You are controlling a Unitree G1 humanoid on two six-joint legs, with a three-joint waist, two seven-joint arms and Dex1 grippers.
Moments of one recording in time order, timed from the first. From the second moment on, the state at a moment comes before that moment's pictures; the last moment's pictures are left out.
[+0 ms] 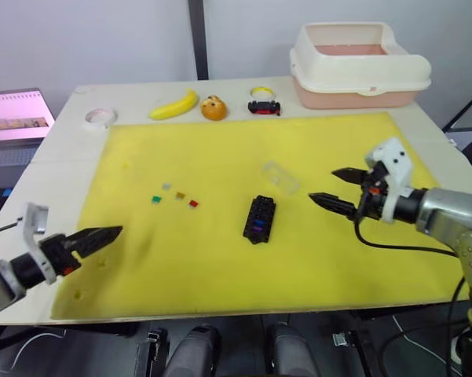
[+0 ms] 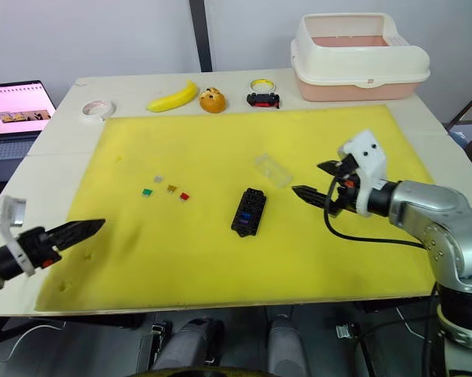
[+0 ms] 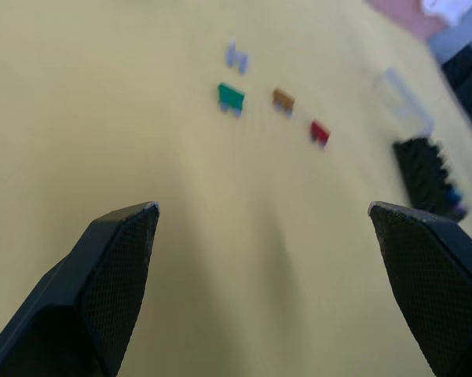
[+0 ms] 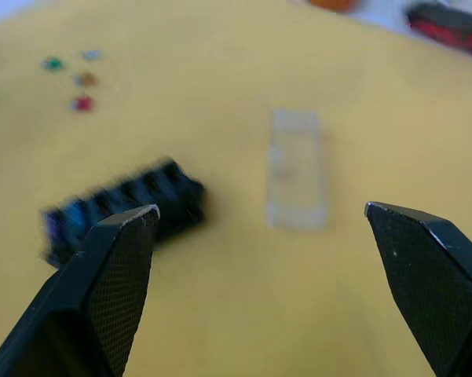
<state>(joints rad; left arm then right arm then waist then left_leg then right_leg) -0.06 0.71 0.69 -0.12 -1.07 1.29 -0.62 -0.41 -0.80 -0.21 -0.48 0.67 1.04 0.70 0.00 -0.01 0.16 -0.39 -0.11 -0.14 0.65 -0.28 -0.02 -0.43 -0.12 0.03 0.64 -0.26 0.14</state>
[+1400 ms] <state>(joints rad) -0.52 0.45 0.75 0.47 -1.15 1.39 -0.25 -0.63 -0.49 0.15 -0.47 0.66 1.03 0.58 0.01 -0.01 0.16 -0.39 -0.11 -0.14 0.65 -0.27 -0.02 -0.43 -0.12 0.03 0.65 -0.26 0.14</state>
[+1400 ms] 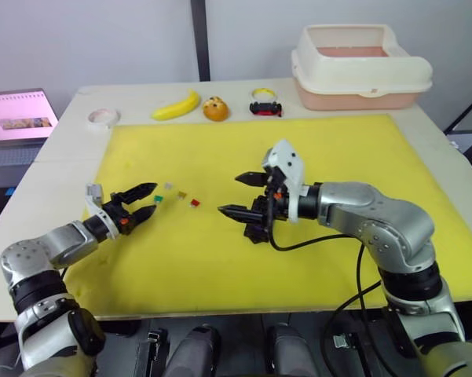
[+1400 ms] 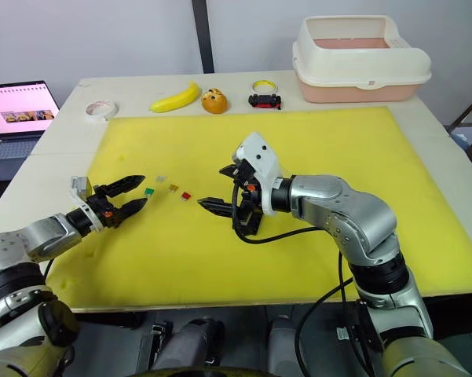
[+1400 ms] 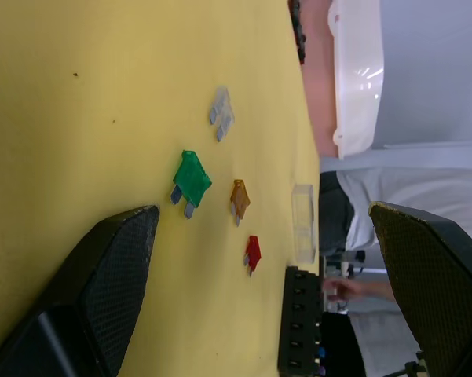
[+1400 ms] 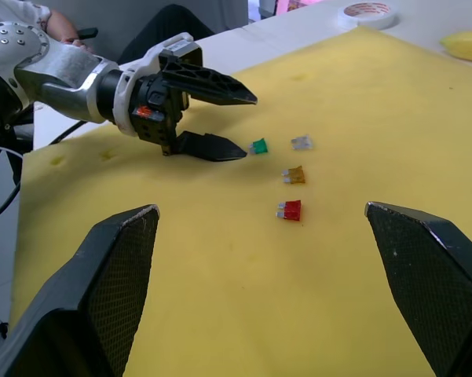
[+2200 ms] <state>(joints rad) -0.56 0.45 0.66 0.57 -1.02 1.24 -0.34 -0.62 -0.51 0.14 -0.48 0.66 1.04 0.56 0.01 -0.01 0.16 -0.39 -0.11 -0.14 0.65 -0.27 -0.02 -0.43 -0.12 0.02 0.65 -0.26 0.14</state>
